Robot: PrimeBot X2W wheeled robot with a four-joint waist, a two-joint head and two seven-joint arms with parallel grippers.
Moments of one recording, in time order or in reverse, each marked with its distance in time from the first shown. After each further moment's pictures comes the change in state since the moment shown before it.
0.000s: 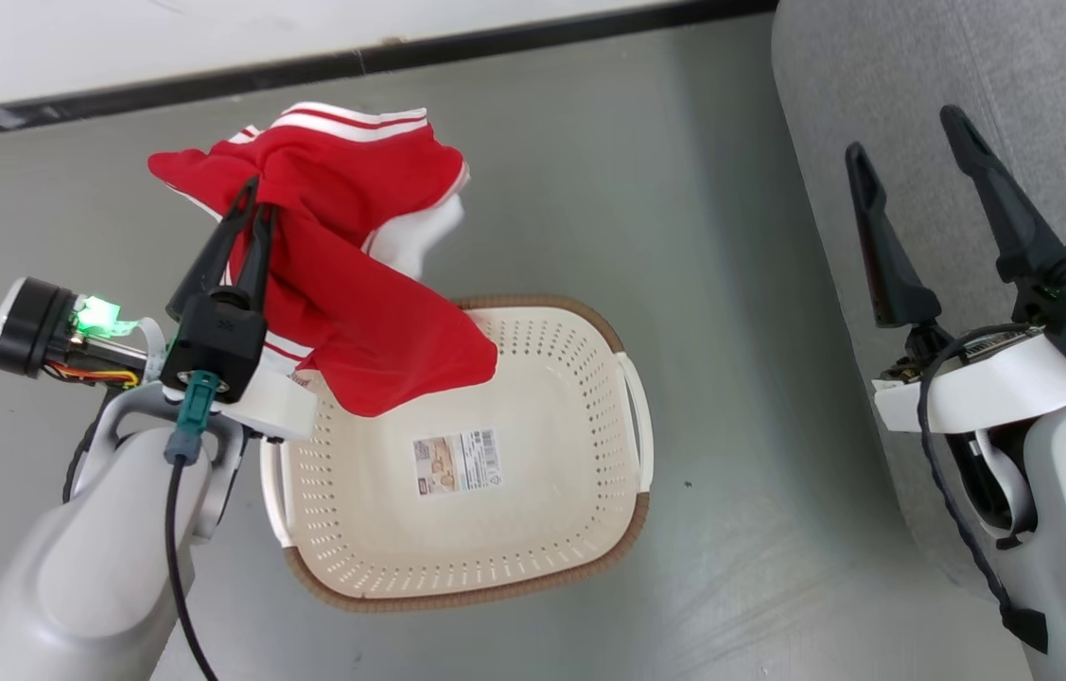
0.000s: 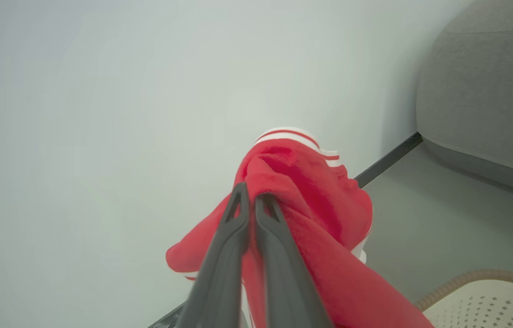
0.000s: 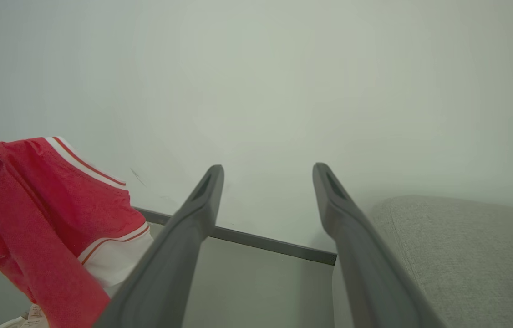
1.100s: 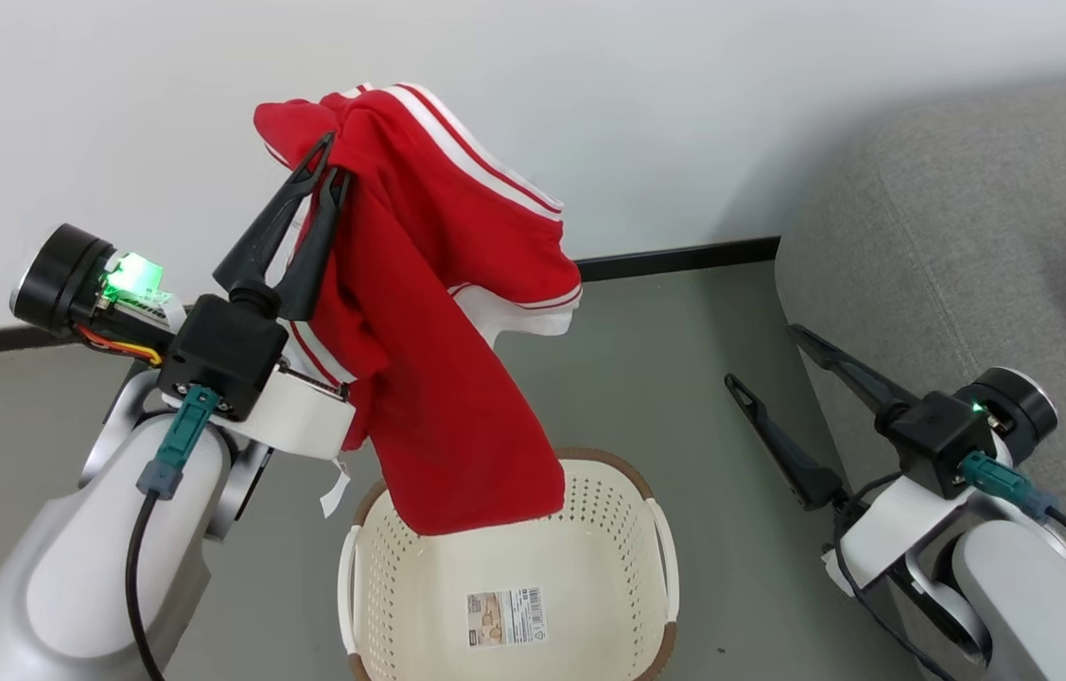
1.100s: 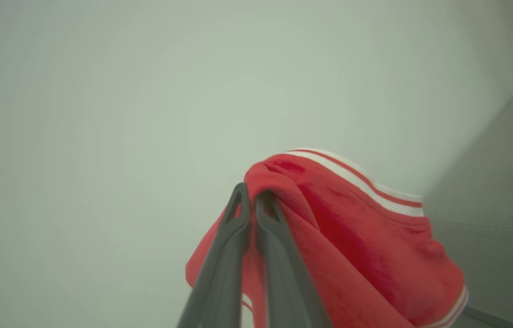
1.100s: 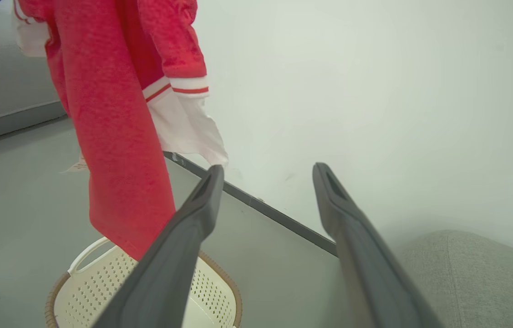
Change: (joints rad) left arm 0.002 0.028 -0.020 -0.245 -0.062 -0.102 -0.006; right arm 0.074 -0.192 0.366 0.149 0.125 0.000 0.000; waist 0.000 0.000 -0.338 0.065
